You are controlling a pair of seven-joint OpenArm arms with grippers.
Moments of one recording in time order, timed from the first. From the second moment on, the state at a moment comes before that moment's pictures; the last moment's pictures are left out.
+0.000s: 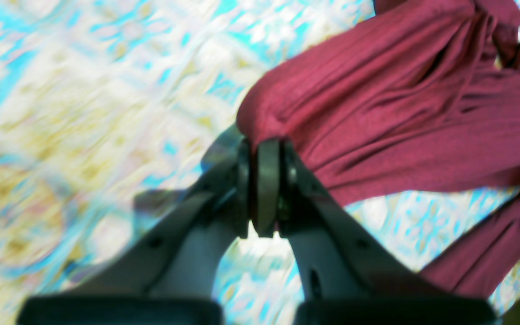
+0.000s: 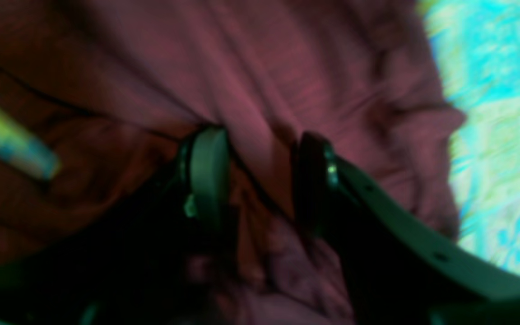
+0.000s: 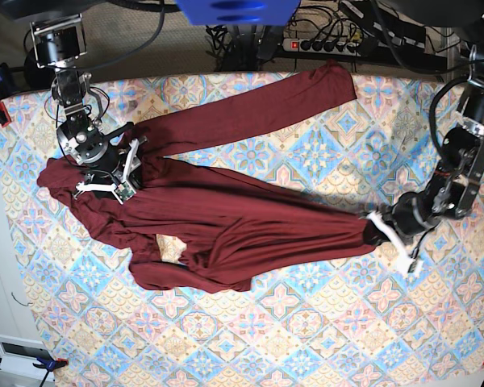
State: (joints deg) left arm -18.8 -49.0 28.6 87.1 -66.0 -1.4 39.4; right arm -4.9 27.8 -8.4 85.5 -1.2 21.4 -22.3
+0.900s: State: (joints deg) left arm 37.1 -55.6 -16.0 104.7 -65.7 -0.7 49.2; right arm -5.4 27.7 -8.7 84.2 -0.6 21.6 -24.3
